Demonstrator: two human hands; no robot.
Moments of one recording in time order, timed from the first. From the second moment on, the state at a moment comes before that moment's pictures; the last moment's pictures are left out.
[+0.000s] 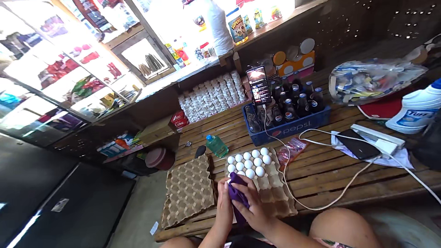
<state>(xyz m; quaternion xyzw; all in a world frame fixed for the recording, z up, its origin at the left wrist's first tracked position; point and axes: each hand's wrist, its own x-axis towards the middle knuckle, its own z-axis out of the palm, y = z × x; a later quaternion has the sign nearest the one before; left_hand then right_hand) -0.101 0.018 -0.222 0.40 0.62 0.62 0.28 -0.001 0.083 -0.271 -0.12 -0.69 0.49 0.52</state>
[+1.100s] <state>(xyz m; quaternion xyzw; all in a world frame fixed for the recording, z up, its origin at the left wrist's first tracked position) -0.107 0.012 -0.222 0.41 0.63 0.57 0.32 0.003 0.090 -0.266 -0.14 -0.67 0.52 0.51</state>
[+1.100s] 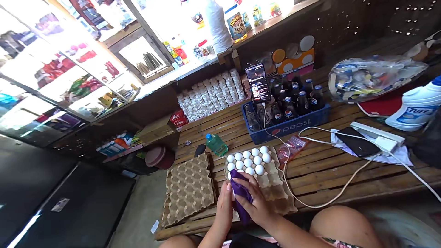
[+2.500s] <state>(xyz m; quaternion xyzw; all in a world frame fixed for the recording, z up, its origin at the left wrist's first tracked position) -0.106 0.014 -0.212 0.39 0.60 0.62 0.34 0.000 0.086 -0.269 -0.12 -0.73 0.45 0.50</state>
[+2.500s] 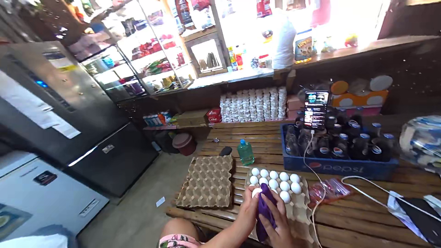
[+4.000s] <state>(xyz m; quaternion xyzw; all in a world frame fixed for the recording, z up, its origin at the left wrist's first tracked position) -0.105 0.011 -0.214 0.41 0.58 0.63 0.30 0.014 0.073 -0.248 -0.14 -0.56 0.70 0.41</state>
